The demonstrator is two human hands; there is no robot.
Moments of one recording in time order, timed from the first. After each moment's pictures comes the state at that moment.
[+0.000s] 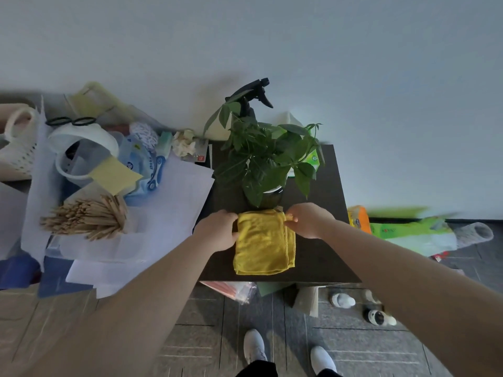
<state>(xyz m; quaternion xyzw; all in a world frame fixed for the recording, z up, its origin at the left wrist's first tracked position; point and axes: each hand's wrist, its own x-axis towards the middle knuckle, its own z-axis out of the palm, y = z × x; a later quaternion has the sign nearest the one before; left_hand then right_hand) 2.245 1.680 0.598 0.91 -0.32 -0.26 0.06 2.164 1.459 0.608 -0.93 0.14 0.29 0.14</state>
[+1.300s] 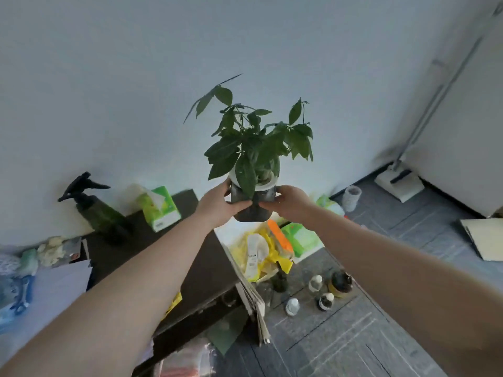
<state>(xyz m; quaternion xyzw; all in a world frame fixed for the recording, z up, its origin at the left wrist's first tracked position) 2.061 1.408 0.752 0.82 -0.45 -0.23 0.28 1.910 1.294 0.736 -0.80 0.42 -0.07 0.43</state>
